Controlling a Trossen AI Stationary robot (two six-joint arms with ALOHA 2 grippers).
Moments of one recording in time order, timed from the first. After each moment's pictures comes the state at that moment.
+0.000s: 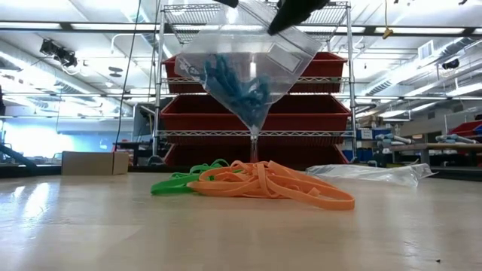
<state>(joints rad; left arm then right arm) -0.22 1.43 1.33 -0.51 -0.44 0.23 0.10 1.53 1.44 -0.72 0.13 -0.16</state>
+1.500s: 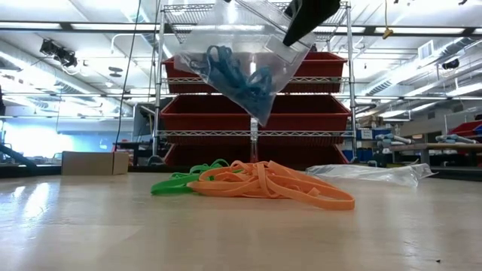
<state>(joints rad) -0.23 1.43 1.39 -0.61 -0.46 0.22 0.10 1.53 1.44 -0.83 0.15 -0.17</state>
